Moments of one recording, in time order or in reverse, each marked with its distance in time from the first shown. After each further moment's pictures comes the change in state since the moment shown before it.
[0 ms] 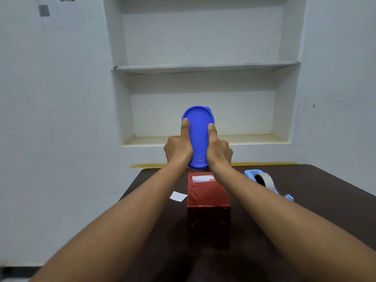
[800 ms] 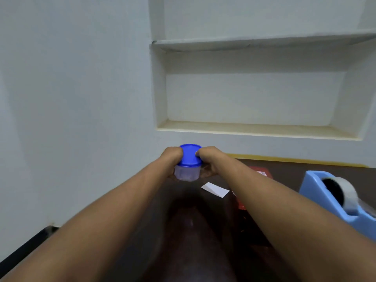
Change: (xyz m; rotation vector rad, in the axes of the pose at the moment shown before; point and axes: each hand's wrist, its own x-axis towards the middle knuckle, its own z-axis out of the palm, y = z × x) left_hand 0.111 -0.122 -0.091 0.089 -0.131 -0.590; right_hand 0.041 0.047 0.168 -0.364 -0.526 0.433
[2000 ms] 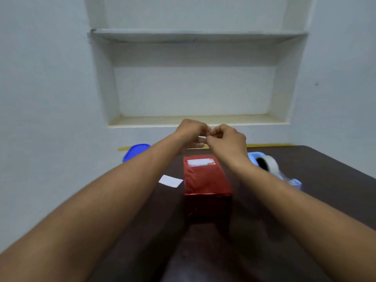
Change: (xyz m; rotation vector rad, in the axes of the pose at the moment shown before) left_hand -0.085 0.056 0.135 0.021 -0.516 0.447; right_hand -0.098 0.084 -0.137 -0.077 0.642 -0.528
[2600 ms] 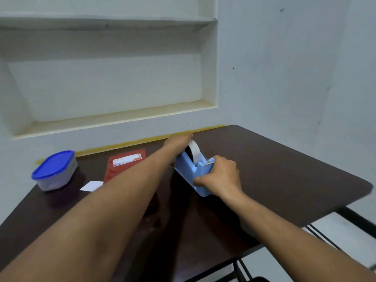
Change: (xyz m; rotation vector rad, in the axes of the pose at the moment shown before) left_hand 0.027 -0.033 0.189 0.304 -0.059 -0.212; right_hand -0.069 0.135 -0.123 -0.373 0.009 0.335
